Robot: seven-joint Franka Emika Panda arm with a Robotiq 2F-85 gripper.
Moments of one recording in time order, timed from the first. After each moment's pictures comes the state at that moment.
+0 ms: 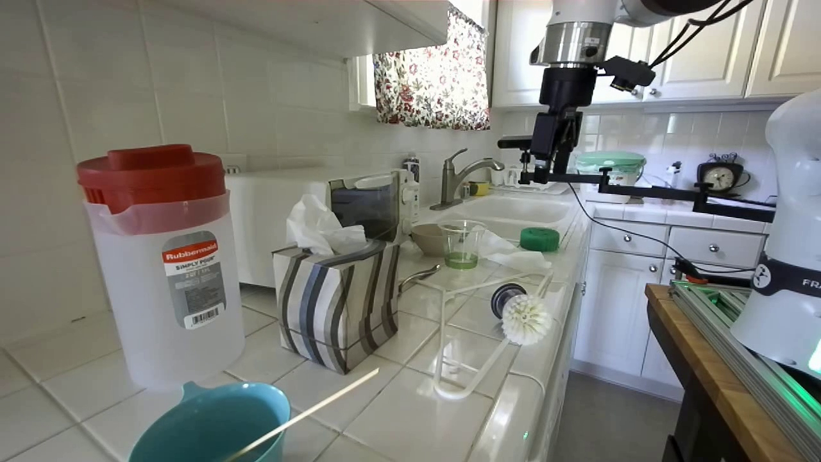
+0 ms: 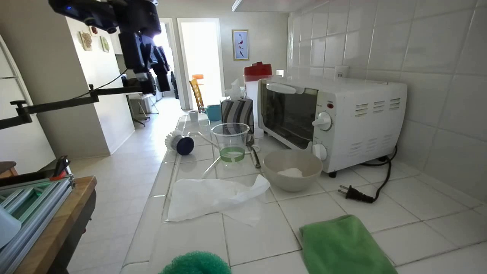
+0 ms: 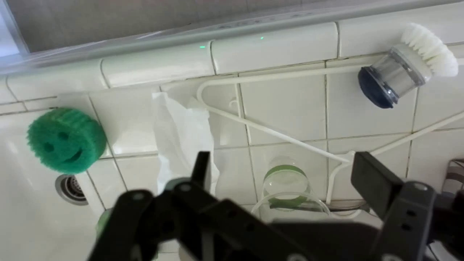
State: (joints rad) arm 0.00 -0.56 0.11 -2.69 -0.12 2.21 0.49
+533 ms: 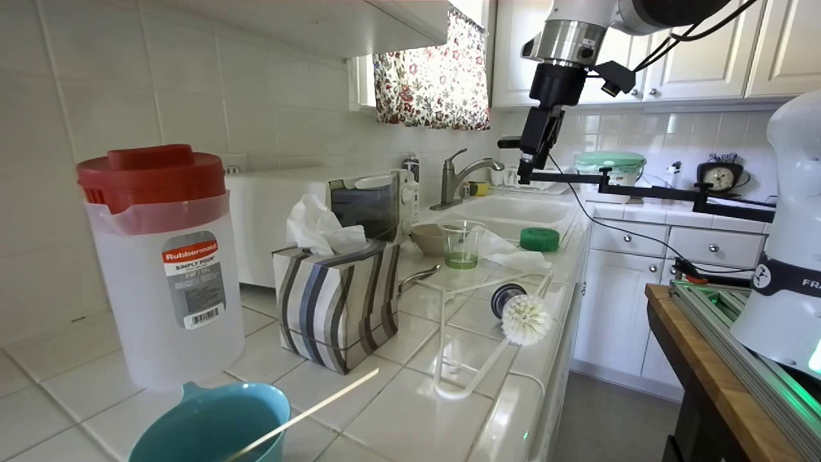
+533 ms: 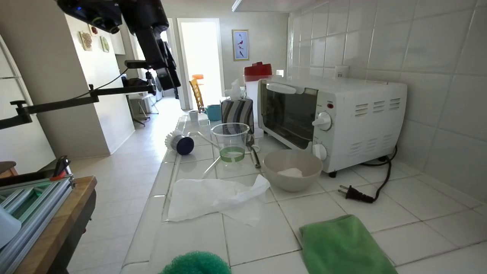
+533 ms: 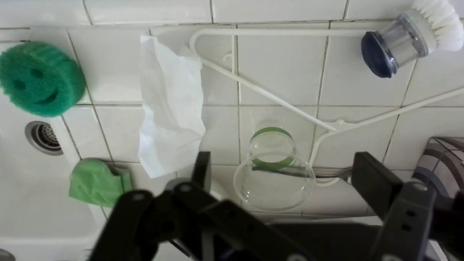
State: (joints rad) arm -0.02 -0.56 0.09 -2.71 -0.14 2.36 0.36
